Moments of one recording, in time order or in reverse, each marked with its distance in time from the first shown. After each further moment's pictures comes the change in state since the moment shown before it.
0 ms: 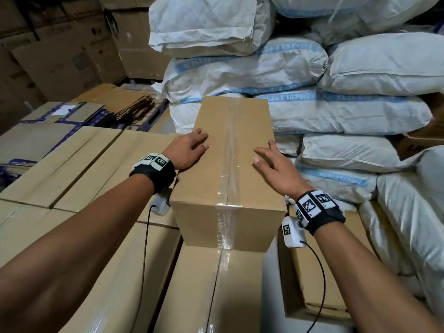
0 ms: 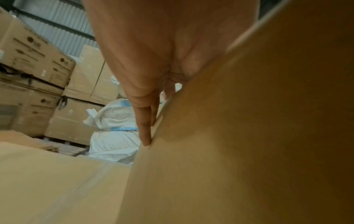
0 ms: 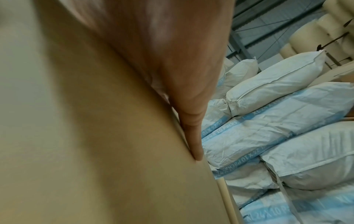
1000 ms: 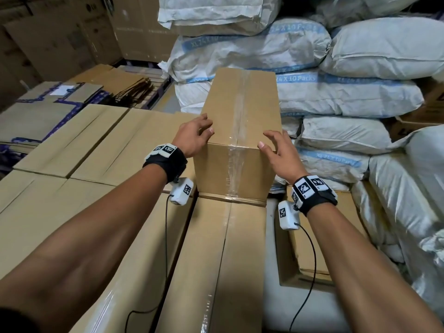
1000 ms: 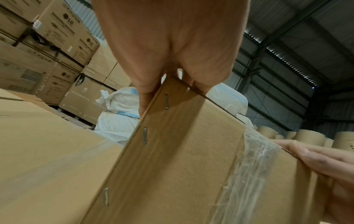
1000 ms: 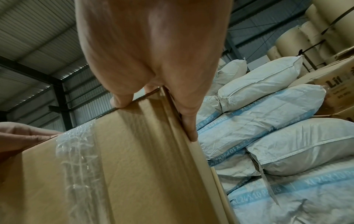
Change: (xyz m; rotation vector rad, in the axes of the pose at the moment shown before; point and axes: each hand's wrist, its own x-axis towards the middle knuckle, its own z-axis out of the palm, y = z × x) left_hand -0.076 0.012 0.004 -0.242 0.109 -0.057; right_hand -0.052 -0.016 0.032 0.070 0.150 0.028
